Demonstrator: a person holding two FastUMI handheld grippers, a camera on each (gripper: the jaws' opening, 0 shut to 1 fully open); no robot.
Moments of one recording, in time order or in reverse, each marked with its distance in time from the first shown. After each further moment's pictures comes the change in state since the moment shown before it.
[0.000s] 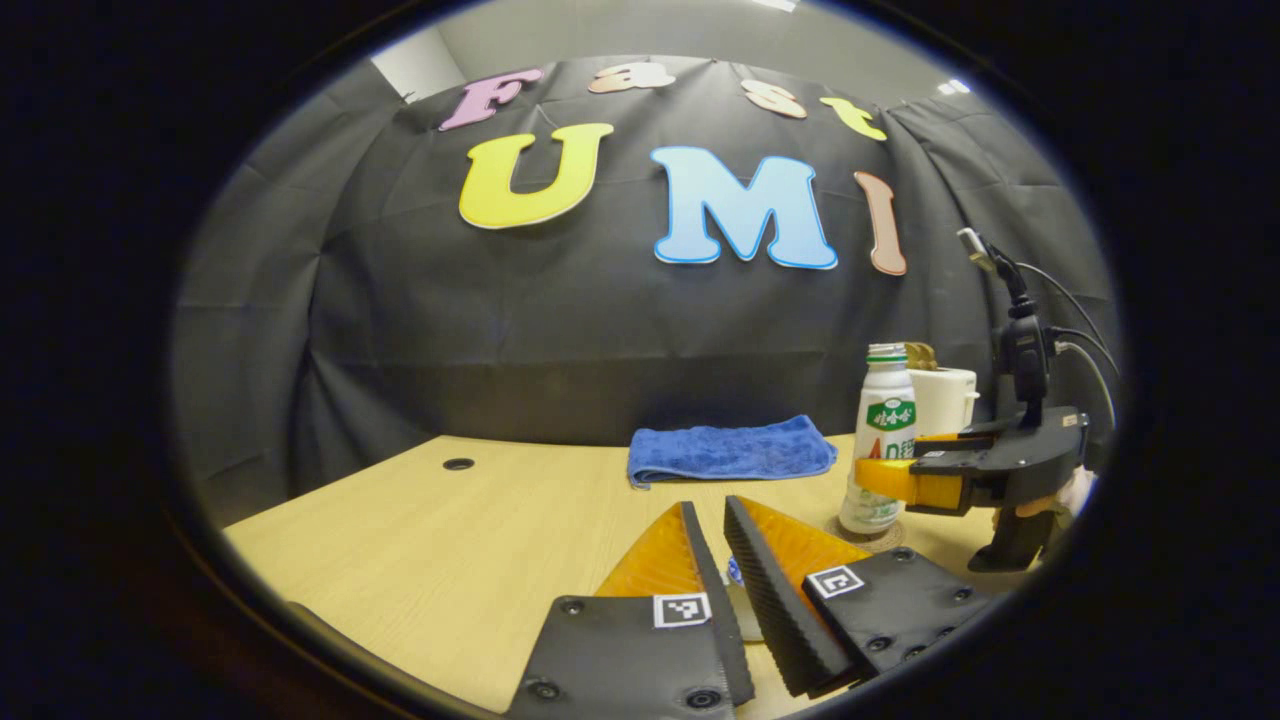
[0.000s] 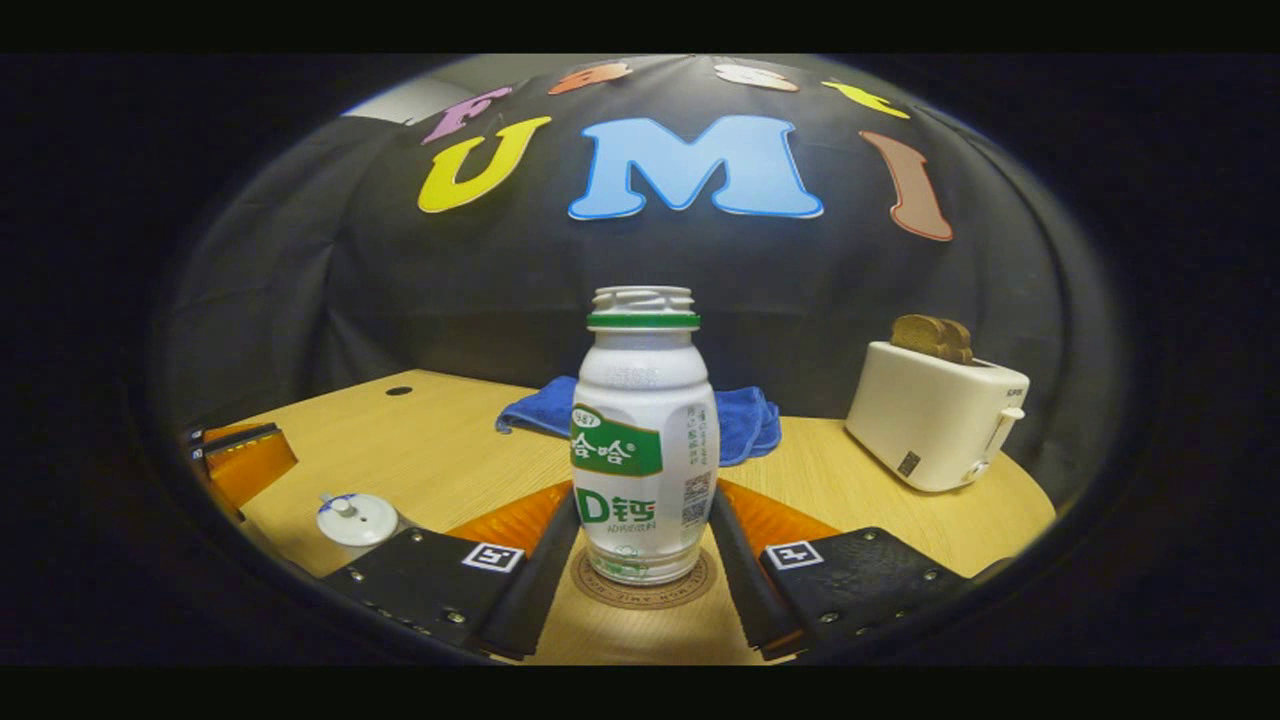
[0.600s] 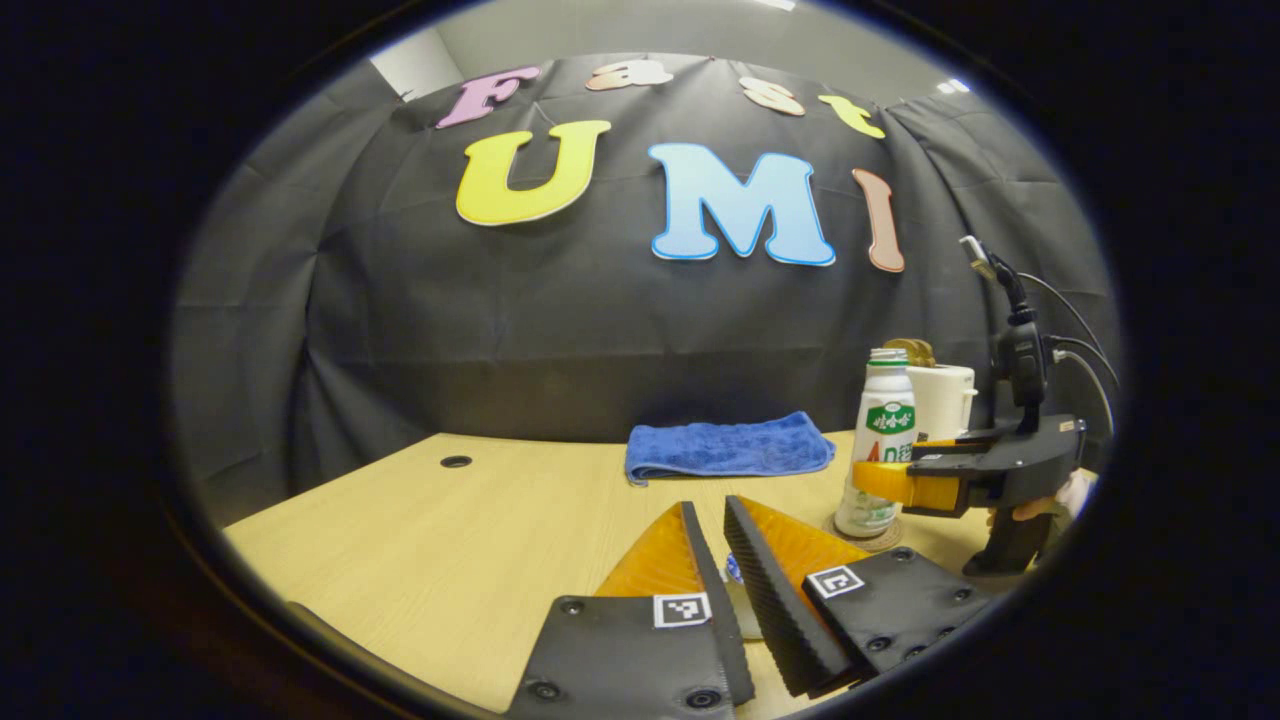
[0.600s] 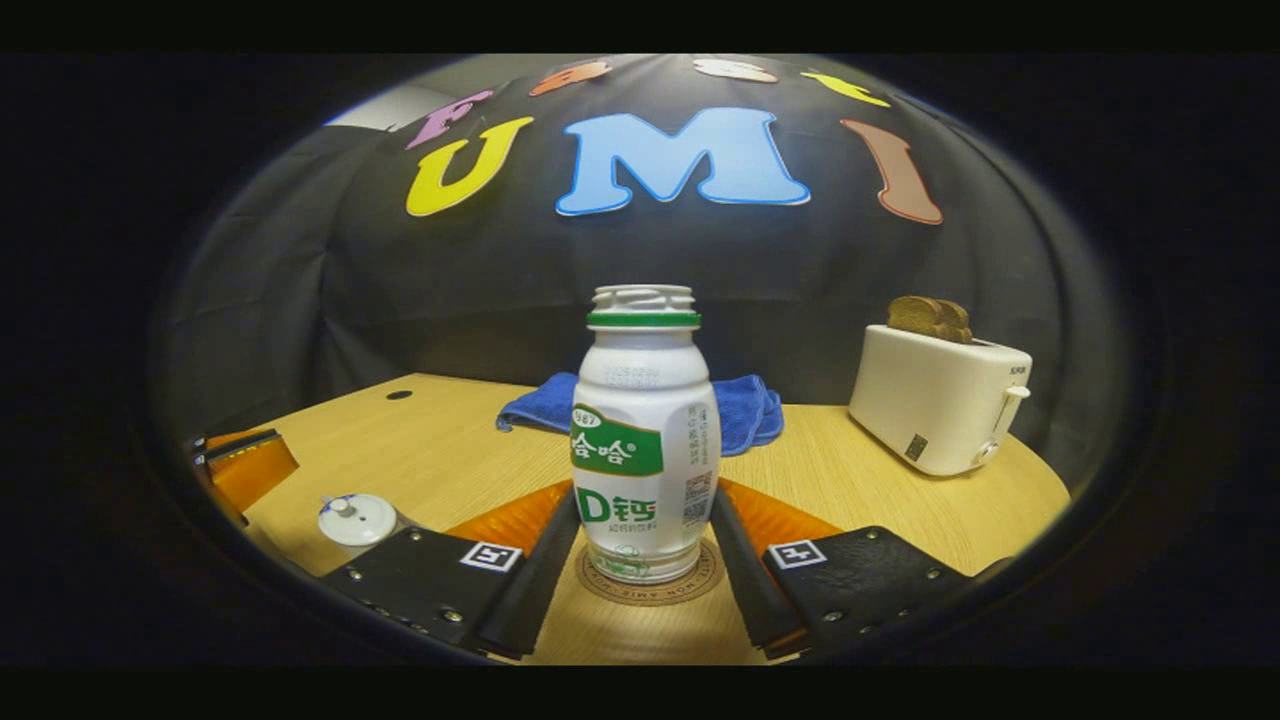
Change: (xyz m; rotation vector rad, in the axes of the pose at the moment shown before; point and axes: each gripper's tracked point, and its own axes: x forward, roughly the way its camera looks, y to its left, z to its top) left arm 0.001 -0.002 -0.003 0.001 0.008 -0.008; right arm -0.001 0.001 -0.005 0.062 0.004 0.005
